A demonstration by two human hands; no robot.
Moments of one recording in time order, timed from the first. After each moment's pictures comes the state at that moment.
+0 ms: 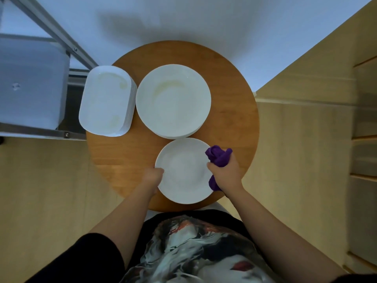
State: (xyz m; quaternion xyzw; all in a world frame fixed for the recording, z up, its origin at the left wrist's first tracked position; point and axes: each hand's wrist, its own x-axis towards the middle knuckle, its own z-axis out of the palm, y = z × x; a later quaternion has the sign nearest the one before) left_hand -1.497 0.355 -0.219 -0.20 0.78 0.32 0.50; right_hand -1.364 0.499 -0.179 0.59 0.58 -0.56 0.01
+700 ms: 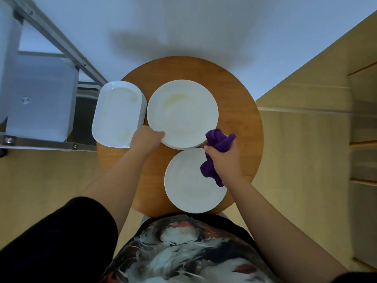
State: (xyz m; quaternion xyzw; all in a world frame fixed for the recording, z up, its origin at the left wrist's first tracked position) left_hand -1.618 0.406 -0.181 0.04 0.90 0.20 0.39; right_hand -1.430 0.506 -0.144 0.55 0.54 -0.62 -0.10
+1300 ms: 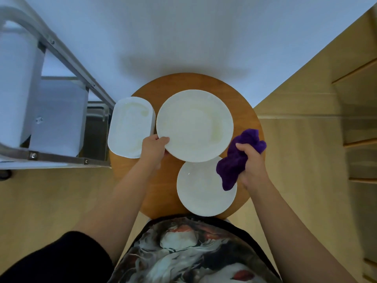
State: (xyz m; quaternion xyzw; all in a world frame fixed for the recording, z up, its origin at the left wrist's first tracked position) left_hand -1.606 0.382 -0.124 -0.08 0.75 0.51 0.42; right_hand -1.418 0.504 -0.101 0.59 0.29 -0.72 -0.22
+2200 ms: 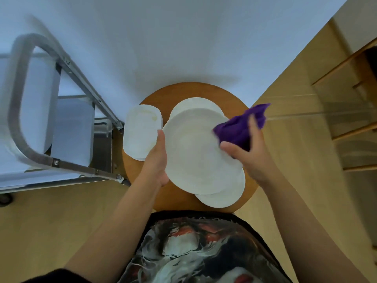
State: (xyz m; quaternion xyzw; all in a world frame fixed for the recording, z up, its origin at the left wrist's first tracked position) left_hand -1.598 0.319 -0.063 -0.12 0.59 0.57 0.55; right_hand -1.429 0.434 -0.015 0.43 0.68 -0.57 -0.15
